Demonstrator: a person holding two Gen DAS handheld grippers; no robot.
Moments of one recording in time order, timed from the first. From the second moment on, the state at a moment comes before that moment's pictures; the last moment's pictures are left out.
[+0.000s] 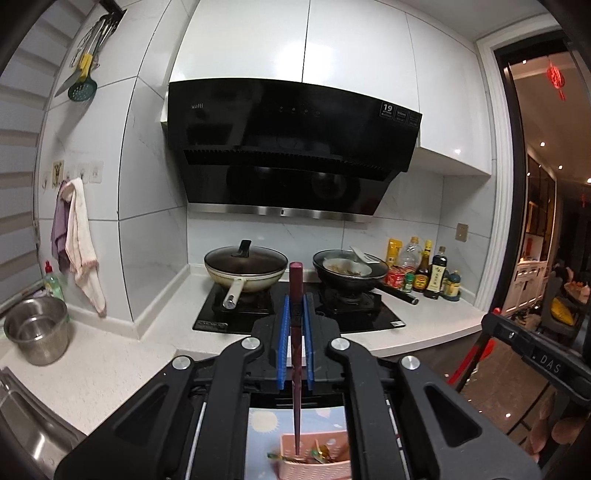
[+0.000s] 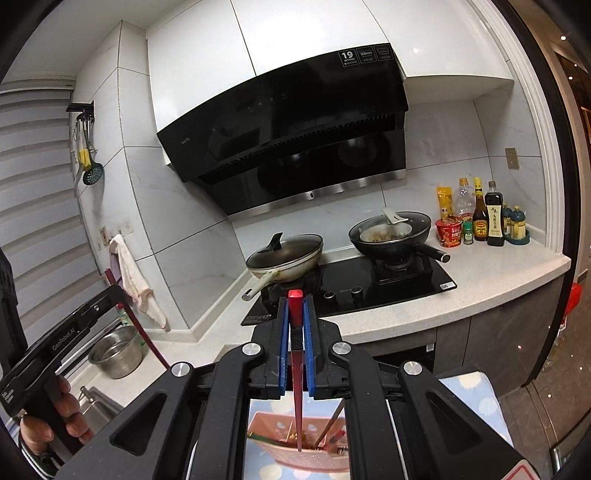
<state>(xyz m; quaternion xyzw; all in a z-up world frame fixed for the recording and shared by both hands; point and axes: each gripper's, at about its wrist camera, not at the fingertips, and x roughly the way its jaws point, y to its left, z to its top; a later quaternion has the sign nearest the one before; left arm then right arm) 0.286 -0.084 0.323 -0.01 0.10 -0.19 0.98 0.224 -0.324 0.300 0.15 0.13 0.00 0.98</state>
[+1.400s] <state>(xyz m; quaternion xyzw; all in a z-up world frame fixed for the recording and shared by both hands) 0.293 -0.084 0.195 -0.02 0.22 -0.14 0.96 0.244 -0.279 0.199 0.09 0.22 -0.03 0.97</state>
